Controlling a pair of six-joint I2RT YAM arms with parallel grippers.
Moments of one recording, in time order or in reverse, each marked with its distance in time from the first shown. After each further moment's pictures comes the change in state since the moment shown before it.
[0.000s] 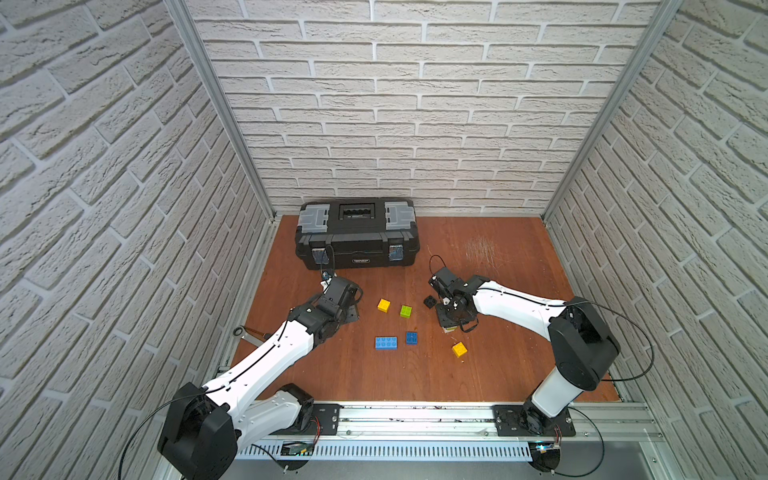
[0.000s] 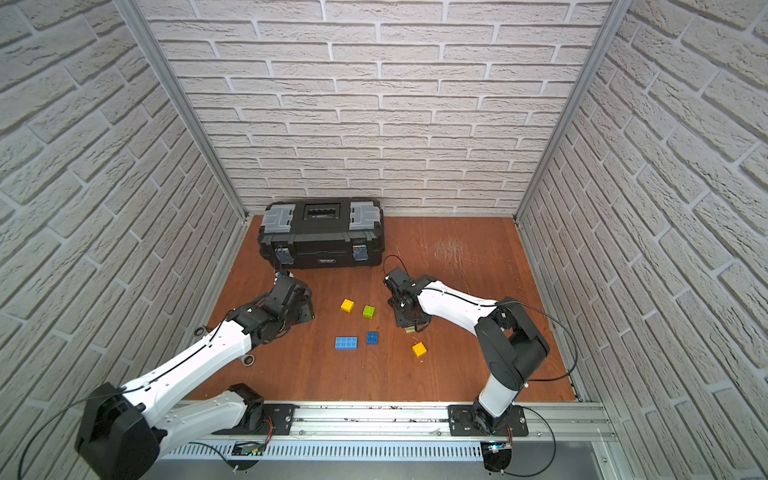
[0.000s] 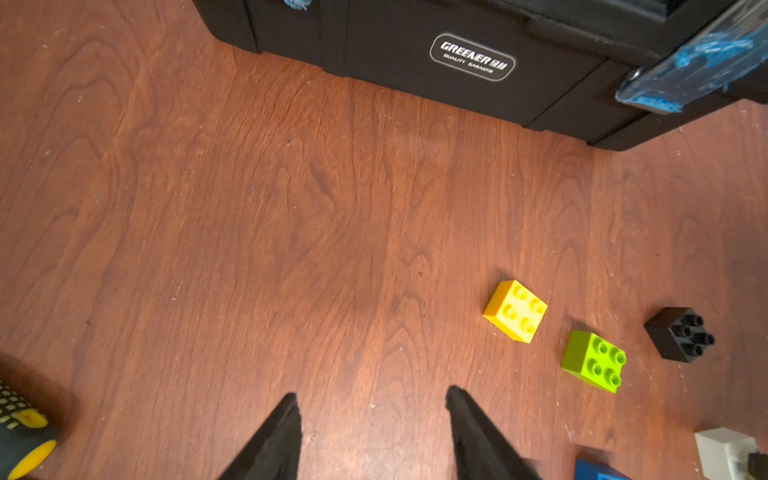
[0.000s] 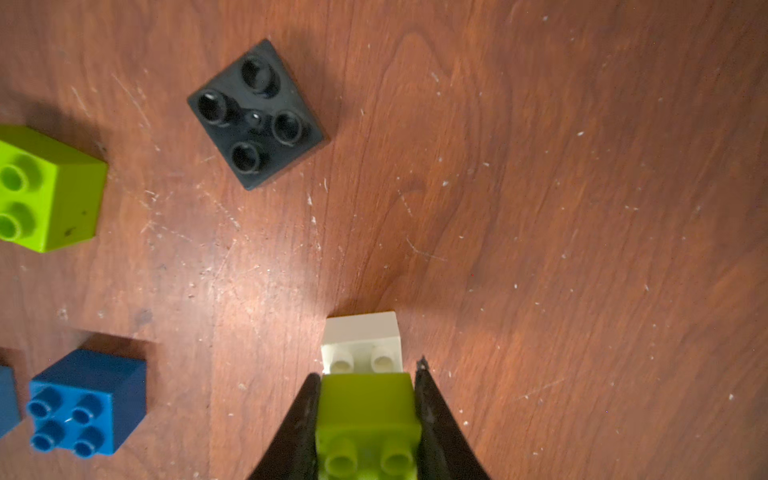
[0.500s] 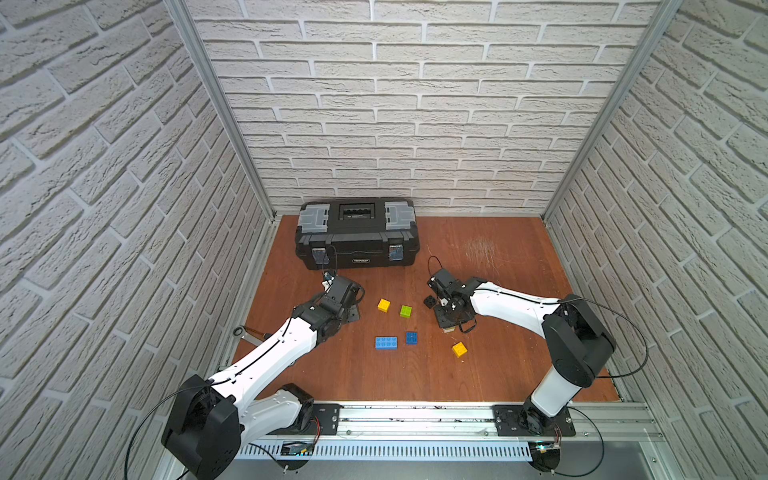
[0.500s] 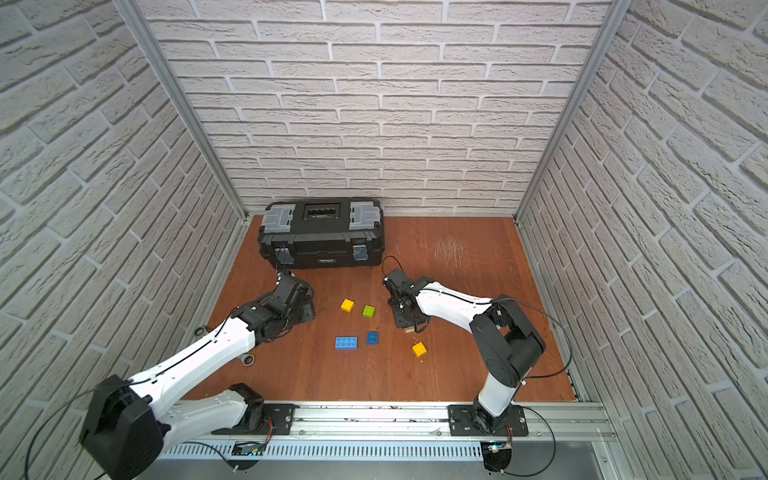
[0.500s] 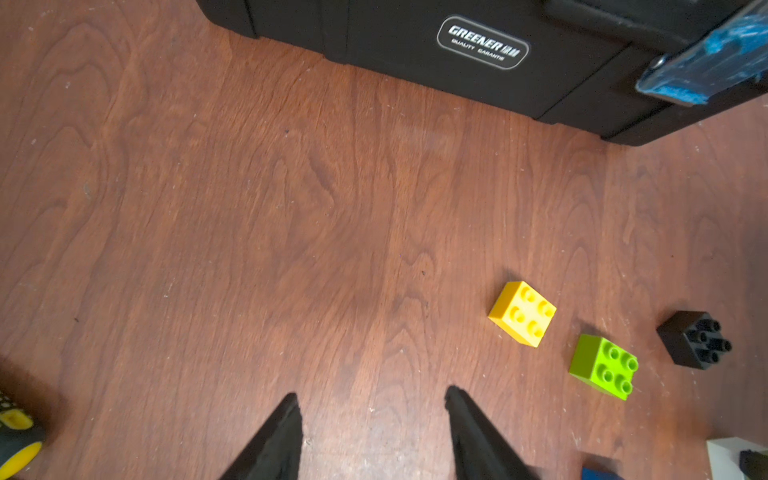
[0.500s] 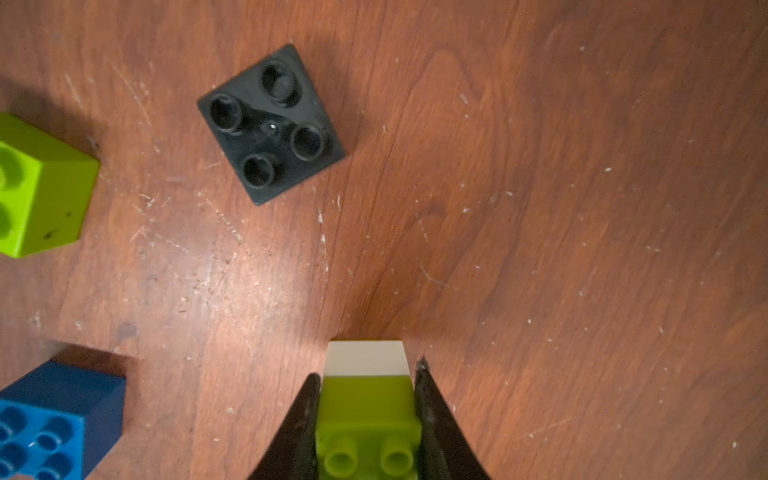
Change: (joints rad) left arm 0.000 0.036 0.000 0.014 0.002 -0.014; right arm 0.001 0.029 -0.006 0.046 0.006 -0.067
